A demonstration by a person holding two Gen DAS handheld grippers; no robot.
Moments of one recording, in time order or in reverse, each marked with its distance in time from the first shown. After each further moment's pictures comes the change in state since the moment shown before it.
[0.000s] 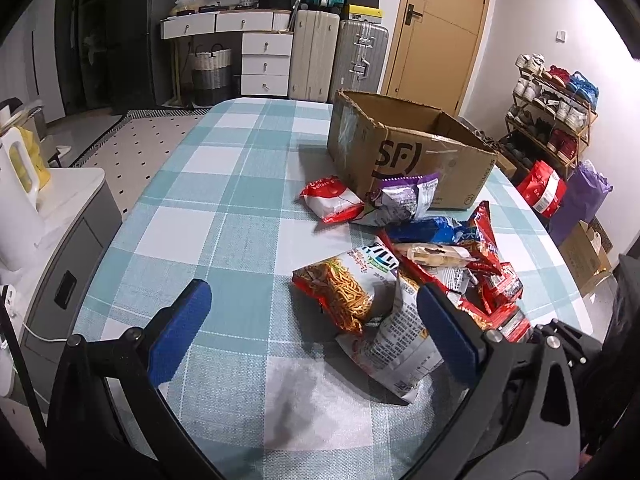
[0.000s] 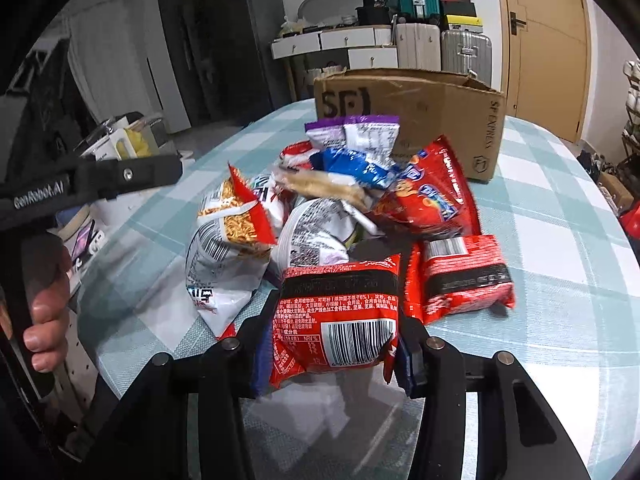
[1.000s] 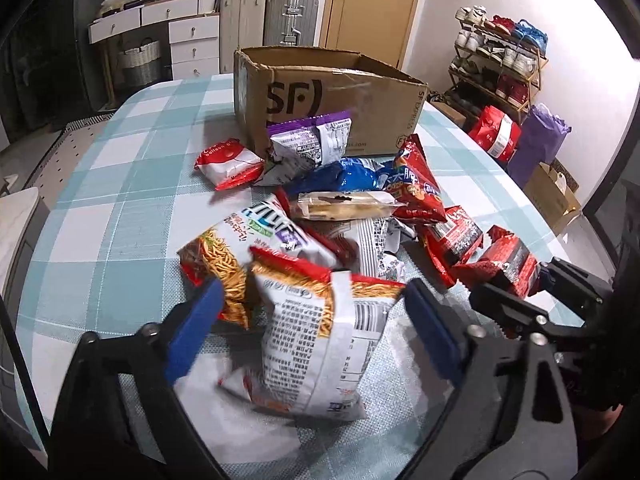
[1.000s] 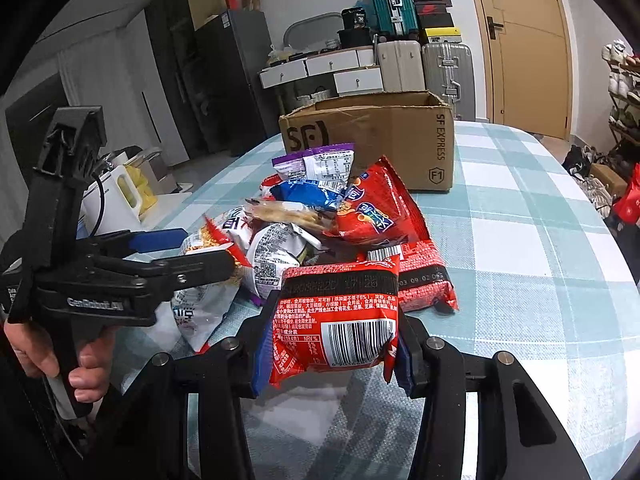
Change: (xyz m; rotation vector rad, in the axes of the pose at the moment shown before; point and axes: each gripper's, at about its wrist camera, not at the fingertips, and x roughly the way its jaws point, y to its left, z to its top) left arm 0.040 -0.059 -0.020 0.160 0.094 -0.178; right arm -0.033 -0.036 -0.008 0.071 -0.094 0.012
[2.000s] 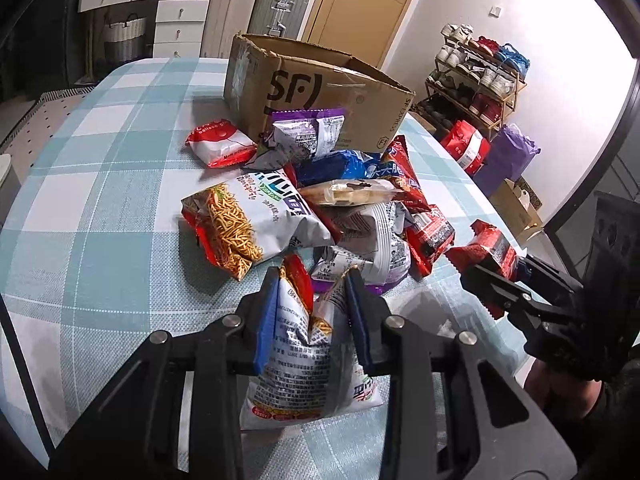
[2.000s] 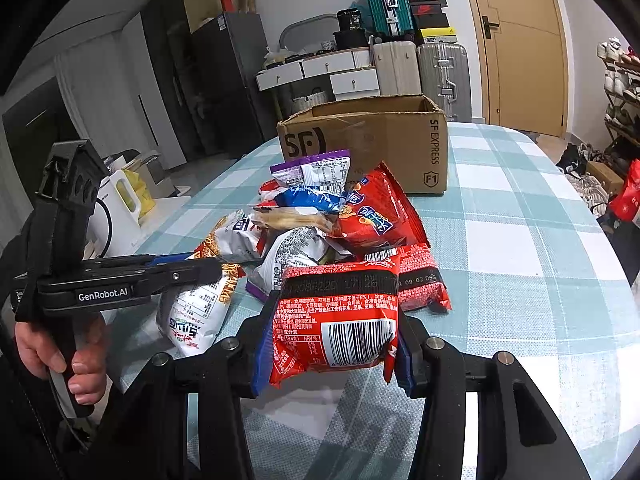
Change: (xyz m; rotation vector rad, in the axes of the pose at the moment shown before) left arm -0.005 0.031 -0.010 -0.096 0.003 -0.180; right arm -0.008 0.001 0.003 0.007 -0.004 -0.011
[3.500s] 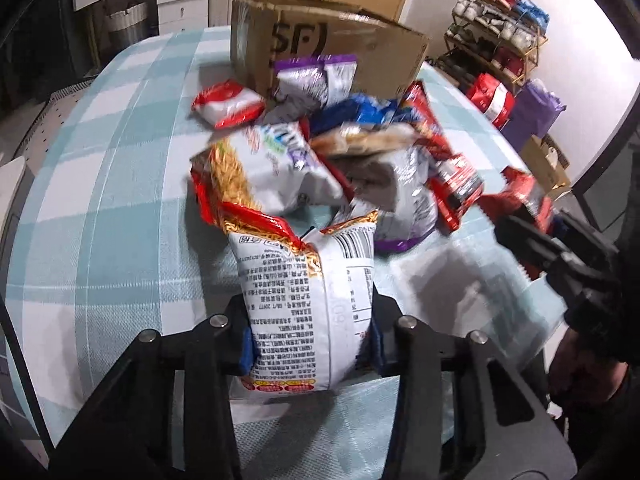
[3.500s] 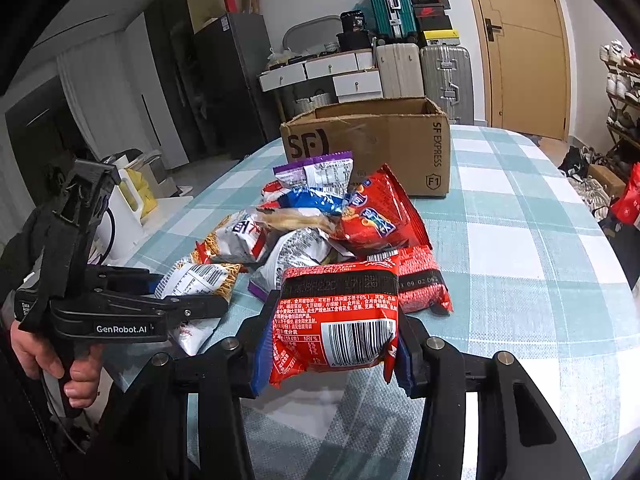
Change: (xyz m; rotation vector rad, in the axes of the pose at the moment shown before) left arm 0.013 -0.011 -0.009 0.059 0.152 0.118; right arm -0.001 0.001 0.002 -0.007 -0.010 0.008
